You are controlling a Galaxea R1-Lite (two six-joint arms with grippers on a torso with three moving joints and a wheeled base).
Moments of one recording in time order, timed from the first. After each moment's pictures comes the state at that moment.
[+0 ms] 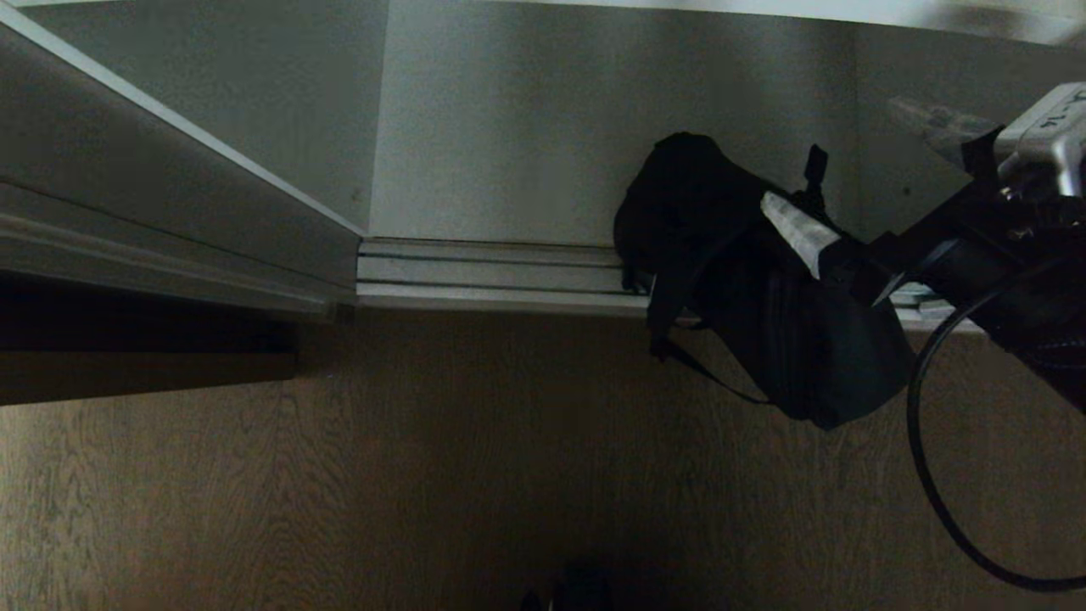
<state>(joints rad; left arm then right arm) 0.00 0.00 0.00 0.00 0.00 0.02 0.46 1.43 -0.71 -1.18 0.09 -0.61</state>
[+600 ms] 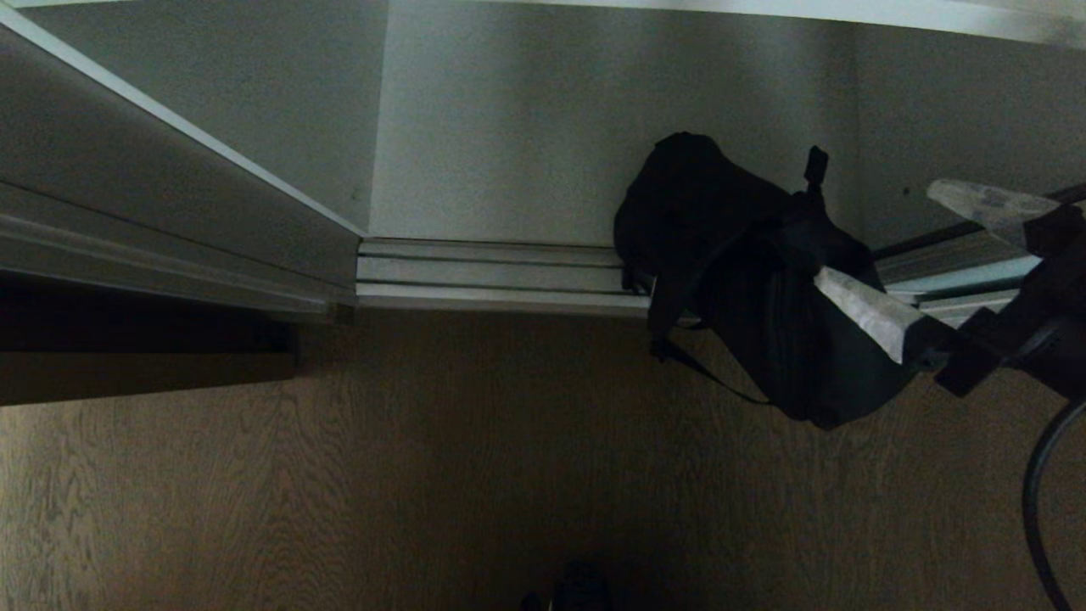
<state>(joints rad) 0.00 0.00 0.00 0.00 0.00 0.02 0.46 1.19 -0.59 -0.87 0.08 -0.43</state>
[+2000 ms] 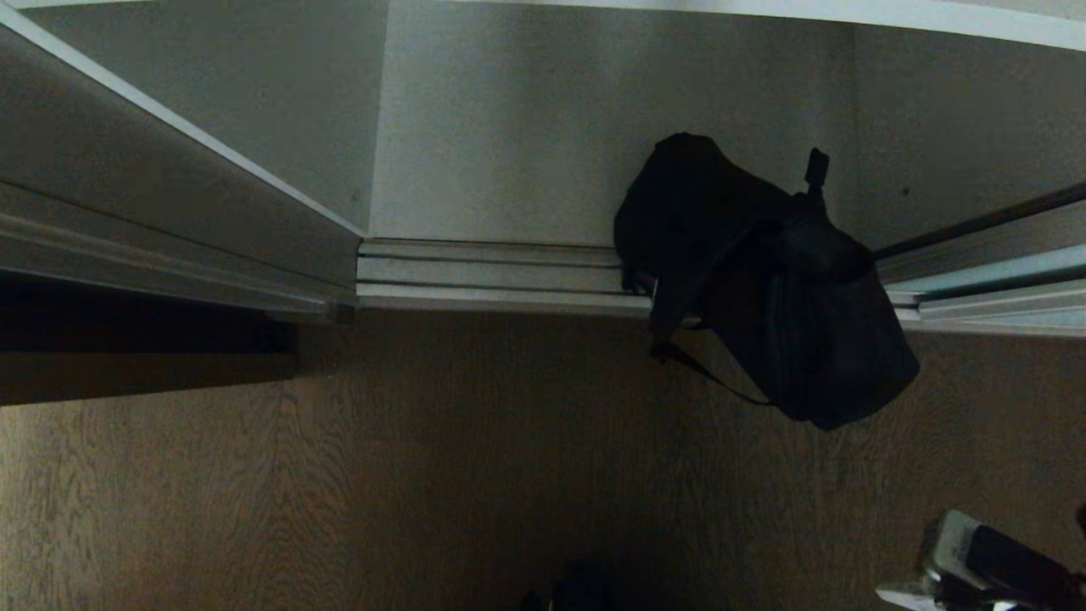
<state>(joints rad) 0.00 0.00 0.00 0.00 0.00 0.02 0.49 1.16 -0.31 -0.13 0.07 -0.33</state>
